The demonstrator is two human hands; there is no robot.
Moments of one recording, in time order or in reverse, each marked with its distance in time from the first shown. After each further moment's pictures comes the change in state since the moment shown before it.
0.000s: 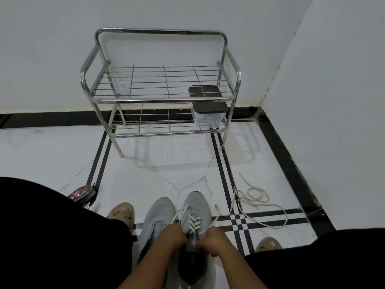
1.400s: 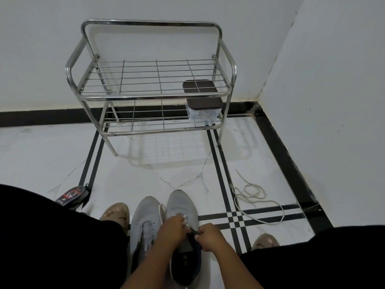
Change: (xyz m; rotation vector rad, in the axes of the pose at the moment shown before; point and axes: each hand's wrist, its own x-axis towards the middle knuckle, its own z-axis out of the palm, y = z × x) left_hand 0.017 0.008 0.009 -0.108 0.104 0.075; right_hand 0.020 0.005 0.006 0.055 -0.041 -0.030
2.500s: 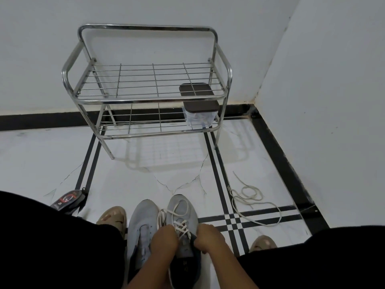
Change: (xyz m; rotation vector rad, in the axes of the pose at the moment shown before) left_hand -0.009 -0.008 0.011 0.130 0.061 -0.187; right_hand -0.011 -0.016 -0.011 -0.281 0.002 0.026
